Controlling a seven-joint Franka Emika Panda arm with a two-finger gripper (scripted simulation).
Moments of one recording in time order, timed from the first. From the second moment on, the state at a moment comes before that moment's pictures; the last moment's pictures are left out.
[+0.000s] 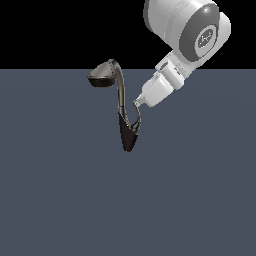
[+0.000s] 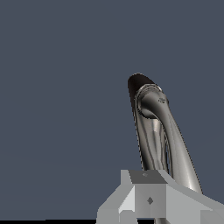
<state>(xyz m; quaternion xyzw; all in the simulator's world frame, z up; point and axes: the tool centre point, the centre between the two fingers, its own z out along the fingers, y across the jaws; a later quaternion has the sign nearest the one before) 0.020 -0.029 0.182 -0.62 0.69 0.26 0.28</state>
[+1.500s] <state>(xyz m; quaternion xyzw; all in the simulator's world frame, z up) -0.049 -0.030 0.177 -0.63 0.68 0.25 0.29</state>
